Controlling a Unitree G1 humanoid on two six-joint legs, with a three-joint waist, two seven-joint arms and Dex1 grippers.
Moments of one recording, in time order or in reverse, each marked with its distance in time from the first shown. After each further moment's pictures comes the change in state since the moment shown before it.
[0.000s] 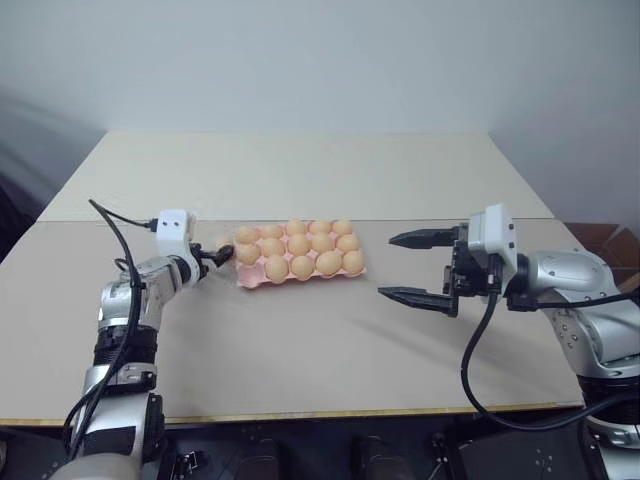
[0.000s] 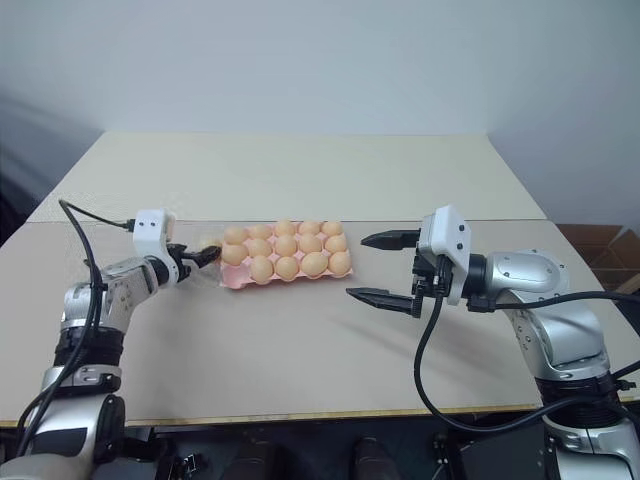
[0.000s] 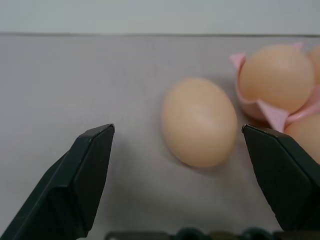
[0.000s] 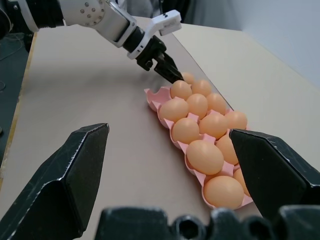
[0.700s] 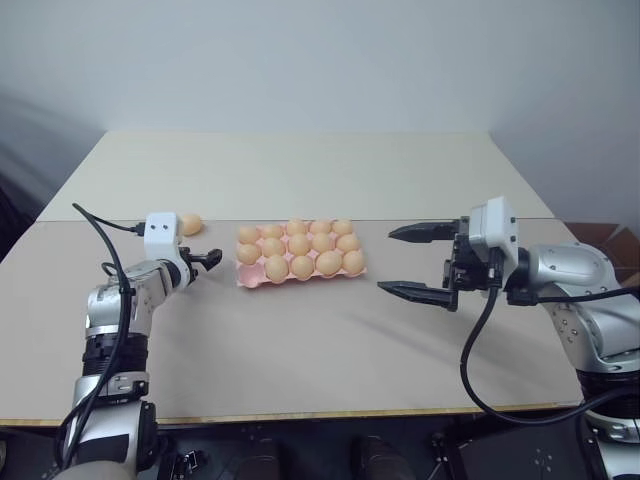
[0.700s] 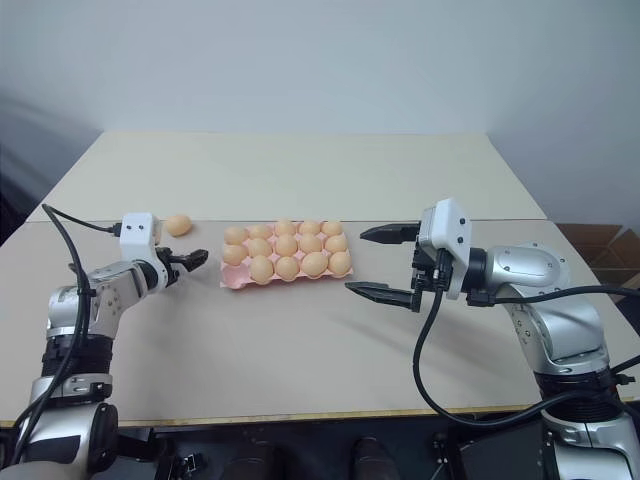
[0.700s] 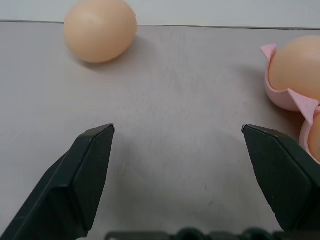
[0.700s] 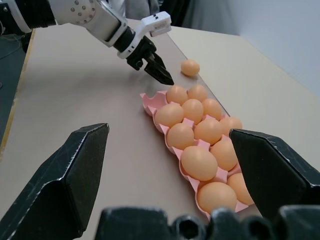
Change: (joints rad) left arm 0.018 0.029 0.032 -0.089 -0.002 0.067 0.042; right arm -0.028 0.002 0.001 0.009 0.000 0.000 -0.003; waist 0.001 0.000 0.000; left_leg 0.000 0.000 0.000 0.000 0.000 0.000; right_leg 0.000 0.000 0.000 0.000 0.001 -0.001
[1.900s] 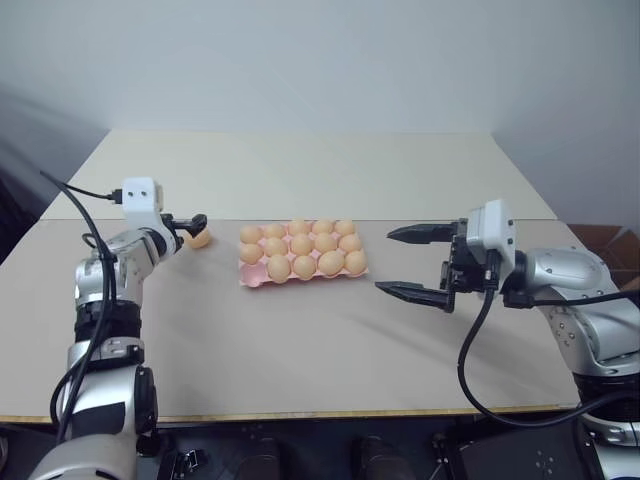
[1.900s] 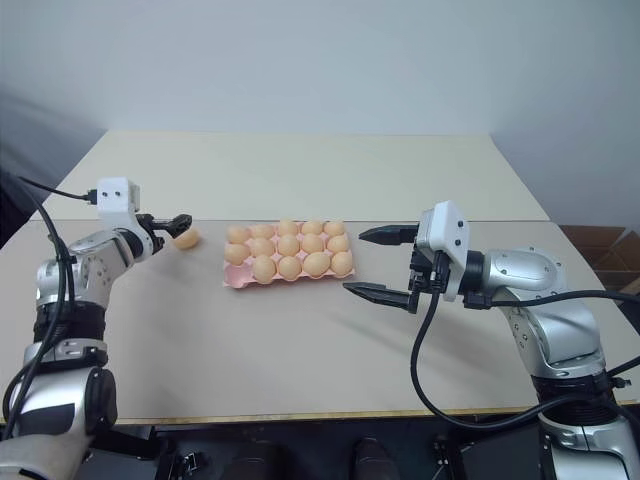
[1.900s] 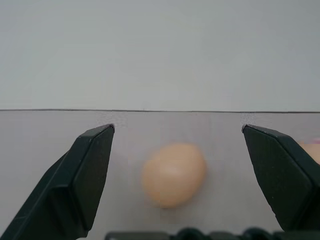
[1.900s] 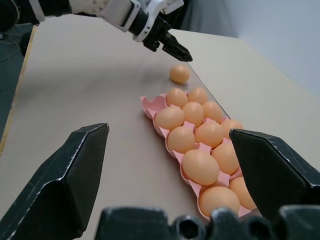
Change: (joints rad) left arm -0.236 0.026 0.009 0.324 0.068 -0.223 -0.041; right arm 0.014 0.016 0.000 -0.011 -0.003 -0.002 -0.021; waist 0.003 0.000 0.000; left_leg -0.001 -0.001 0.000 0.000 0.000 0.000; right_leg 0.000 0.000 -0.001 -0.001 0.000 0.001
